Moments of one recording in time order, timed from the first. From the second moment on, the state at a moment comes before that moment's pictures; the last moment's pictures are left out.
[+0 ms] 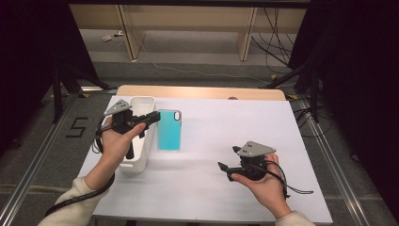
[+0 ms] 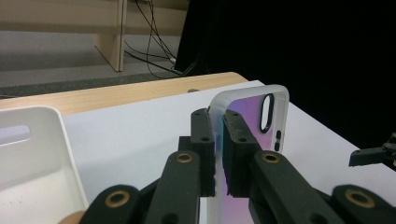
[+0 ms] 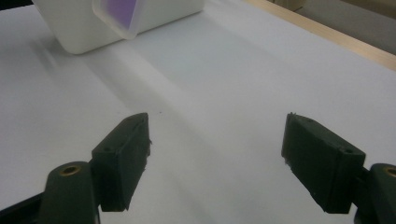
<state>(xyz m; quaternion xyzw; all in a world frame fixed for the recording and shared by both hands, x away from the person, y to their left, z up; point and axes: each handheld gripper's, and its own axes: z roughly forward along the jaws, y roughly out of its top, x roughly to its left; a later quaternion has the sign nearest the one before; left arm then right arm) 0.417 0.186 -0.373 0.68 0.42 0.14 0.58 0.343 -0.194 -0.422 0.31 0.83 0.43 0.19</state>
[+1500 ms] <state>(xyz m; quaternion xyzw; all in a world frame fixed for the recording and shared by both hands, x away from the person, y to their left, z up) 0.419 0.196 -0.363 0.67 0.42 0.15 0.59 0.328 -0.236 -0.419 0.34 0.77 0.48 0.22</state>
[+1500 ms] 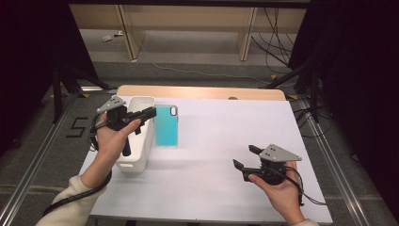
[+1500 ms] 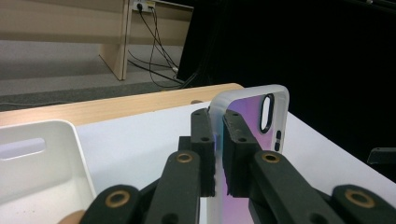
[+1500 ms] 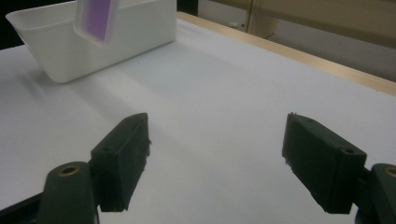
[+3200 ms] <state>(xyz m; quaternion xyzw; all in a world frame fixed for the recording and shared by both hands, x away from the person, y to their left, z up) 0.427 0.221 -0.343 0.65 0.43 0.18 0.60 0.326 -0.245 -0.425 0.36 0.76 0.49 0.23</state>
